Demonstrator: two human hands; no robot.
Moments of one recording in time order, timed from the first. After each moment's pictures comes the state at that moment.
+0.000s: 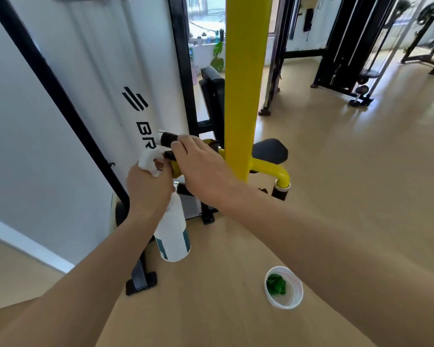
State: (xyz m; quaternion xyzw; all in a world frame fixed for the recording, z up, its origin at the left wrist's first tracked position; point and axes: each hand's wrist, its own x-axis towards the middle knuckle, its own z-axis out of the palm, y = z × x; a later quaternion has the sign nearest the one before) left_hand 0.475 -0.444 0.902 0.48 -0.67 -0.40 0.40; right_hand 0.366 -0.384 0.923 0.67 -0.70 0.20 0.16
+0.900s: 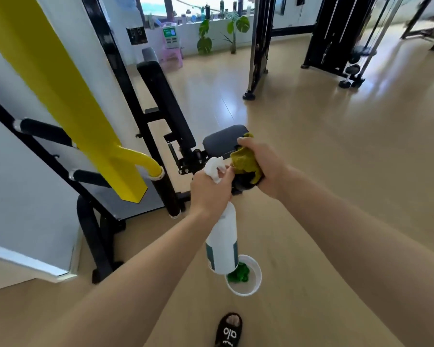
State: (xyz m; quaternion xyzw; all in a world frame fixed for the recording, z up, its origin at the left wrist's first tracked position) left_hand 0.198 -0.224 0.853 0.44 -0.69 -0.50 0.28; right_hand 0.065 -0.191 0.869 0.10 -0.62 0.63 -0.45
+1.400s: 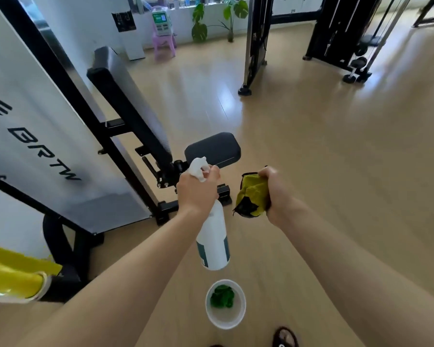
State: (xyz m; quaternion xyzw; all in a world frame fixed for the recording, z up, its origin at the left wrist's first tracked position) left_hand -0.007 -0.323 0.818 0.52 -0.67 -0.46 0.25; right_hand -0.136 -0.235 0.795 -0.06 -0.66 0.59 -0.45
